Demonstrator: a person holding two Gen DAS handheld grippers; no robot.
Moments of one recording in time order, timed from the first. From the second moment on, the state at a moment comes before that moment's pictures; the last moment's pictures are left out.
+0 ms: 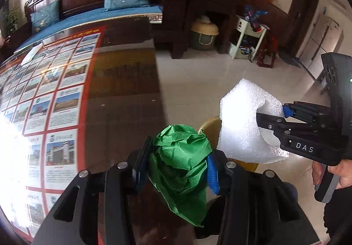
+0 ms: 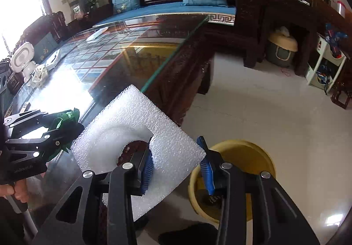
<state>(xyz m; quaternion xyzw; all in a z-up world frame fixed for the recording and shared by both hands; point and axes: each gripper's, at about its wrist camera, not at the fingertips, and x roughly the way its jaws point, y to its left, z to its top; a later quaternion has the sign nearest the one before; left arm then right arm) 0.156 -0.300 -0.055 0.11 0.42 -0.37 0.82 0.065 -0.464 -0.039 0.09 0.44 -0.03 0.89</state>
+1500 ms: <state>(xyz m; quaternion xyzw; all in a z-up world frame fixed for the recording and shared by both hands) 0.142 -0.543 -0.187 0.25 0.53 -0.42 0.69 -0.020 -0.648 -0.164 0.19 0.51 -0.15 0.83</state>
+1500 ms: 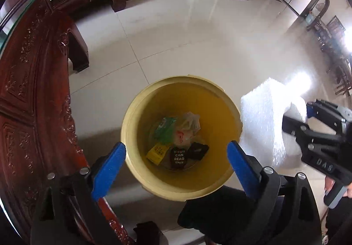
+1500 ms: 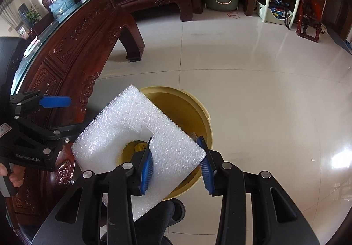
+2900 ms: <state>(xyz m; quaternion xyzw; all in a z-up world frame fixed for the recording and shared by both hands) 0.129 -0.459 -0.146 0.23 0.48 -0.39 0.75 0.010 -0.590 -0.115 0.12 0.47 -0.17 0.86</state>
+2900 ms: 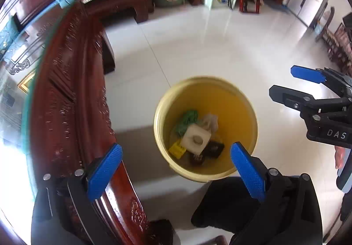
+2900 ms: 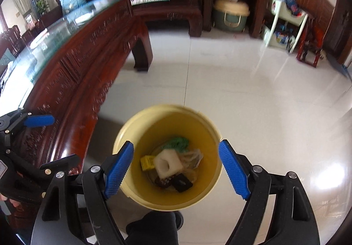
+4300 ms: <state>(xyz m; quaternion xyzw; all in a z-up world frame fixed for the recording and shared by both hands) 0.036 -0.078 -0.004 0.05 0.24 -0.04 0.97 0.000 -0.256 0.007 0.05 0.26 0.04 0.96</state>
